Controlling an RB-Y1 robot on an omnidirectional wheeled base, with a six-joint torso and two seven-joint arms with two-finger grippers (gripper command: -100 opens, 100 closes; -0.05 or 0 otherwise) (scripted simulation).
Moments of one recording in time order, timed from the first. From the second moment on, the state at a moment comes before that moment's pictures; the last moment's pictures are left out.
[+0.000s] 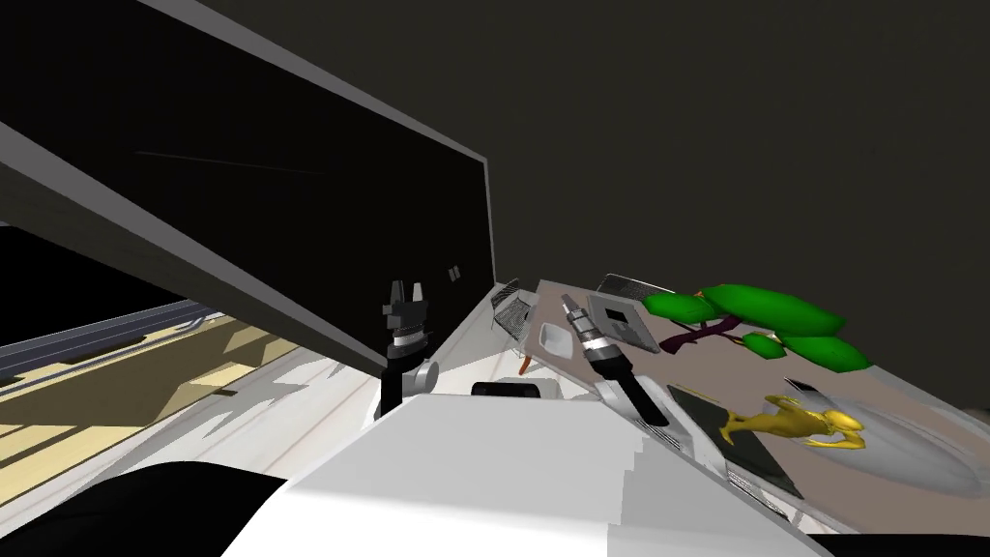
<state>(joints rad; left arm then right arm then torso) 0.47 0.02 0.01 -2.24 0.07 -0.62 0.08 0.51 -0.40 0.05 -2.12 0.12 -0.29 0.03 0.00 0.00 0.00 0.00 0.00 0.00</state>
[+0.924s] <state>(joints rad) 0.47 0.02 0.01 -2.24 0.07 -0.62 0.08 0.54 -0.64 0.17 -1.87 0.24 -0.19 0.17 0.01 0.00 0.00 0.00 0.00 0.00</state>
